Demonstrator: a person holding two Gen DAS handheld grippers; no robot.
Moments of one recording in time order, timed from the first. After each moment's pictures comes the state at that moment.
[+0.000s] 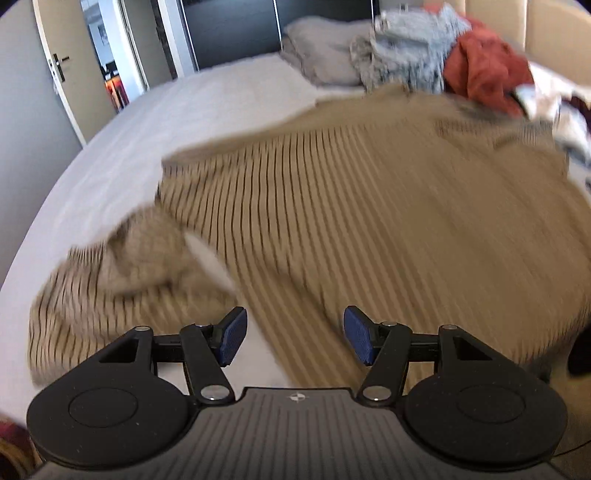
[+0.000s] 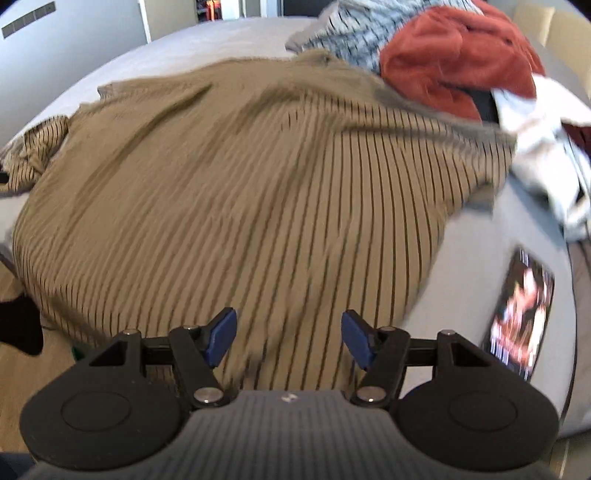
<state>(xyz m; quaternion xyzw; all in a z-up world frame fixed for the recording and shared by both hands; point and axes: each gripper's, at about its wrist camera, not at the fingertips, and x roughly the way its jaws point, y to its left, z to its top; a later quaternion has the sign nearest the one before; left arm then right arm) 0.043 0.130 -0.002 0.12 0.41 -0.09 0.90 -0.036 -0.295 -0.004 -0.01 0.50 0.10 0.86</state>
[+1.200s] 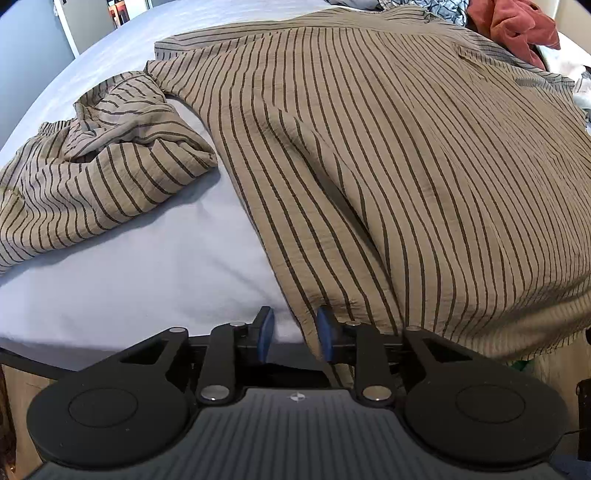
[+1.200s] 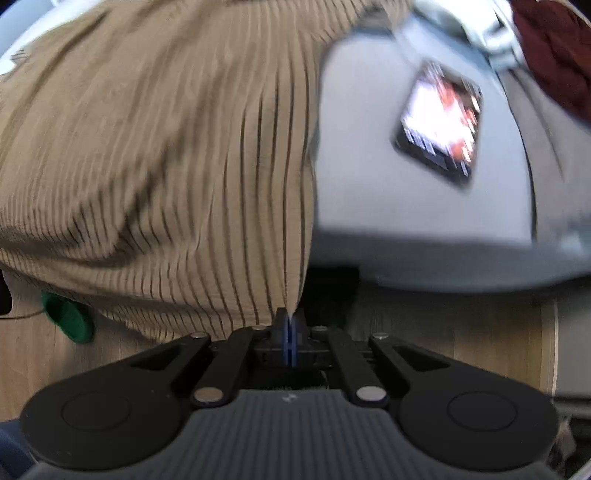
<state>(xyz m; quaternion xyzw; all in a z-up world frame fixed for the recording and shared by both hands) 0.035 0.141 -0.072 0.07 0.51 -0.08 0.86 -0.095 -0.357 -0.043 0.04 0.63 -0.01 0.77</state>
